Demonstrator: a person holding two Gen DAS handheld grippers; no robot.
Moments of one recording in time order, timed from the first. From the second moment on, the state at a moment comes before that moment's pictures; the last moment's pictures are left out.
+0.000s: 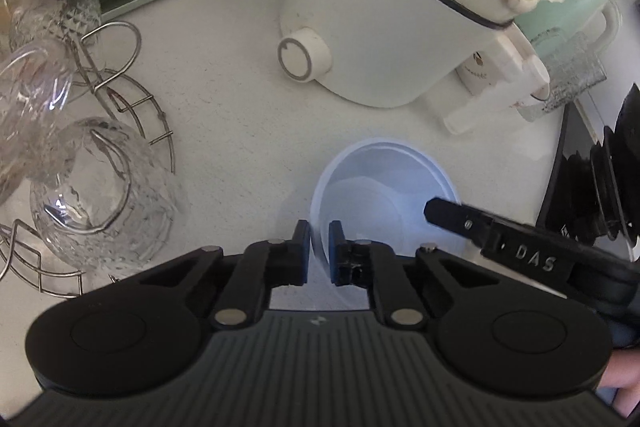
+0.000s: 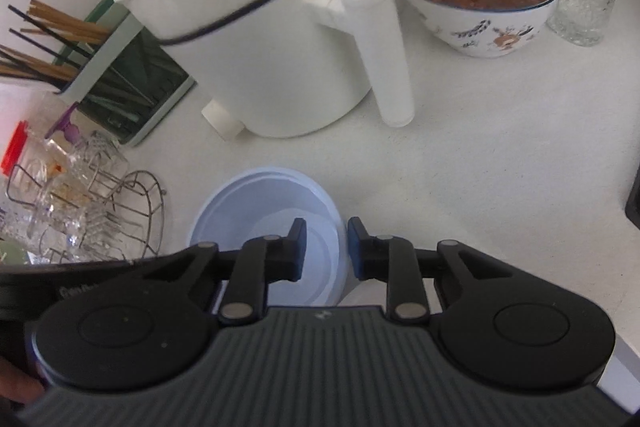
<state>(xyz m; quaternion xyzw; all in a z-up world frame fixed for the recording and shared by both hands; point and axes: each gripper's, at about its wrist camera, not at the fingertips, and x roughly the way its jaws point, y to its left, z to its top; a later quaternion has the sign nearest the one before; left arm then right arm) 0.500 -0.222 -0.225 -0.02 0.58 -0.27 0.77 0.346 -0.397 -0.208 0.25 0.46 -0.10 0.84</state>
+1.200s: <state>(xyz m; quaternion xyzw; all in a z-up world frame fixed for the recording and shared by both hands) 0.421 -0.150 -0.121 -0.07 0.50 -0.27 0.82 0.272 -0.360 -0.140 0.34 0.40 -0.06 0.85</state>
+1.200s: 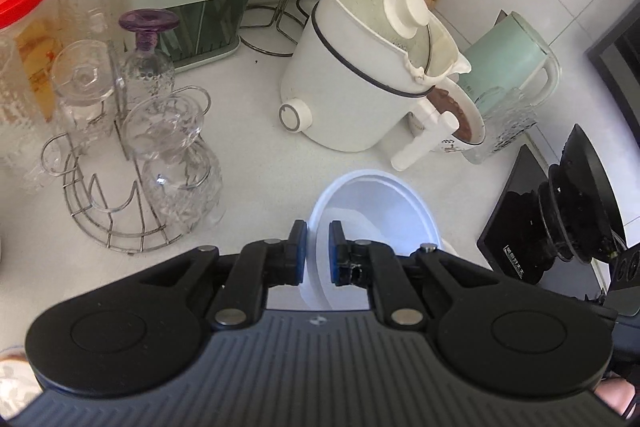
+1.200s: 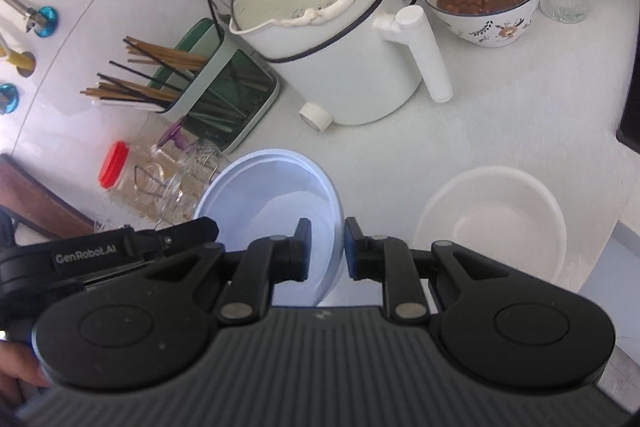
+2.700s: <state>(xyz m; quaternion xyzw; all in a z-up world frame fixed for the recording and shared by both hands) 0.357 -0.057 -0.157 -0.09 0.56 -0.16 0.81 0.271 -0.269 -0.160 0.26 0.49 0.01 0.83</state>
